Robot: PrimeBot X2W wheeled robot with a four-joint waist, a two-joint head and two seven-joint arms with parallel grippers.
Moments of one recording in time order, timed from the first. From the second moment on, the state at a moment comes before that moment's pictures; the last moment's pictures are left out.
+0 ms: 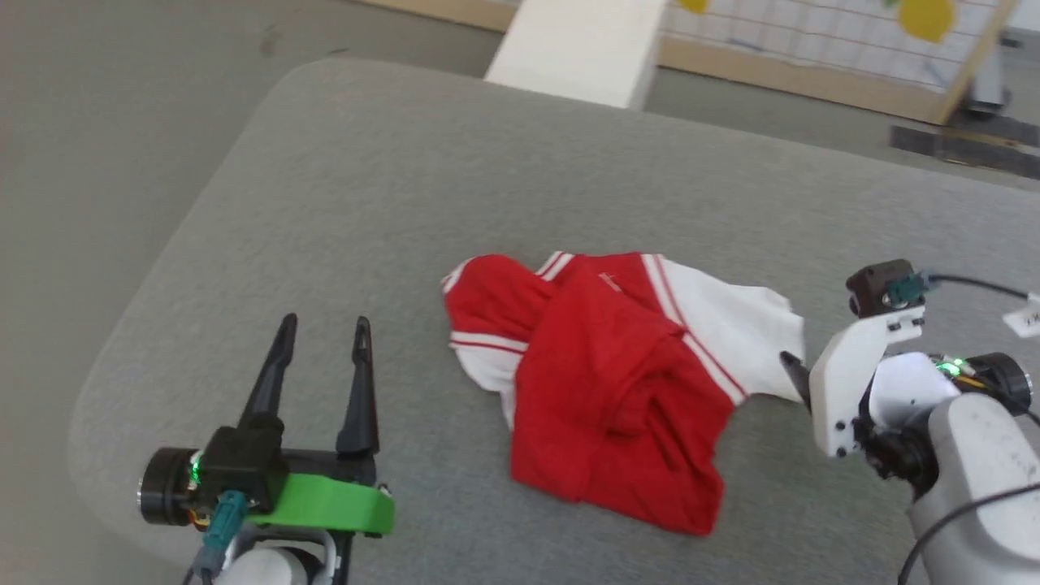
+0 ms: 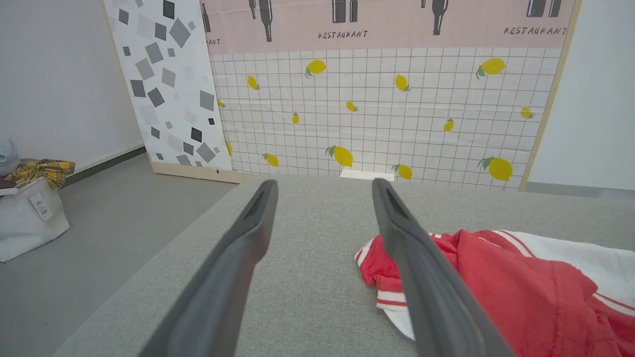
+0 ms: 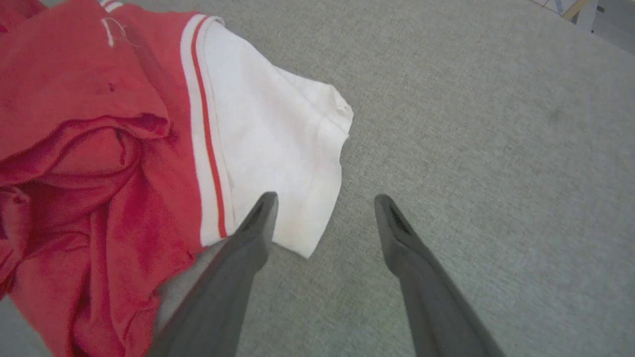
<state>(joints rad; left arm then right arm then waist) -0.03 0.20 -0.23 -0.09 -0.21 0.14 -0.26 -0.36 -0.21 0.06 0.32 0.19 0.13 0.64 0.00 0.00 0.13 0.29</state>
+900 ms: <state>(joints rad) -0.01 0.10 -0.14 0.00 -0.16 0.00 -0.26 -0.30 -0.32 -0.11 0.45 0.11 0.13 0.53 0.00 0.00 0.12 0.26</state>
